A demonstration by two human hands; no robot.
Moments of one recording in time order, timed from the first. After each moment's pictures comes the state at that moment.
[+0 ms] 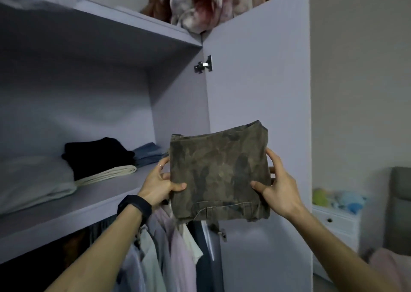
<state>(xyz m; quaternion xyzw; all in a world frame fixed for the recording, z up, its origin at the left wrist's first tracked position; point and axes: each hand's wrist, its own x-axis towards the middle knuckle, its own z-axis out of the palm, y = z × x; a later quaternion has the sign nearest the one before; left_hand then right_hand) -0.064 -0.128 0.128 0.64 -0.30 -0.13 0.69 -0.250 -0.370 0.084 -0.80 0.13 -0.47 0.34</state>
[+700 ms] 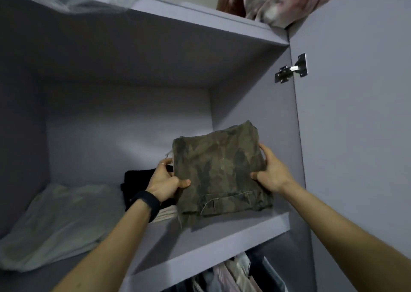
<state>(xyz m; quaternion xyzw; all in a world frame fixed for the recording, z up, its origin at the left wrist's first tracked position) 0.184 -0.067 0.211 0.73 -0.19 0.07 0.65 0.098 -0.348 0.200 -0.86 0.06 -0.34 0.38</state>
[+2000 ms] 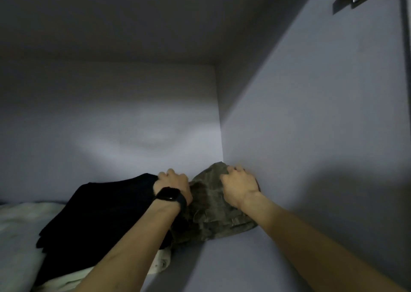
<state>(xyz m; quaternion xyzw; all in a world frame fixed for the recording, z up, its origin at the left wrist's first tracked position) 0.429 -0.215 0.205 0.98 -0.02 0.19 -0.03 0.425 -0.394 0.184 -0.96 -0.04 -0.27 -0.10</state>
